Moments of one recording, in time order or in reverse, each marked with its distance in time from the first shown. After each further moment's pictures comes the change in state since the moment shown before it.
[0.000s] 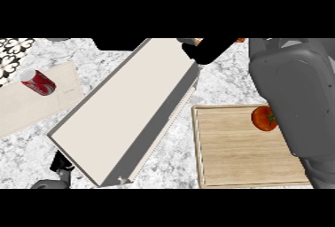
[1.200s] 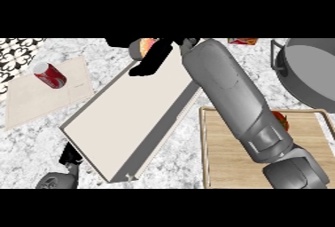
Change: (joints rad) left arm -0.052 -0.032 -0.015 0.019 -0.032 -0.012 0.011; right arm -0.161 0.225 -0.012 0.621 -0.389 -0.112 -0.114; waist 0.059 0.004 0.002
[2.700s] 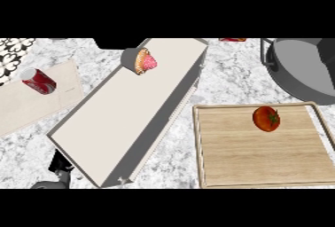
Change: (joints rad) left arm 0.066 0.012 0.034 -0.069 0.004 -0.007 0.011; right arm 0.086 -0.500 -0.318 0.270 -0.287 -0.035 -0.300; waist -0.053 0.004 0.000
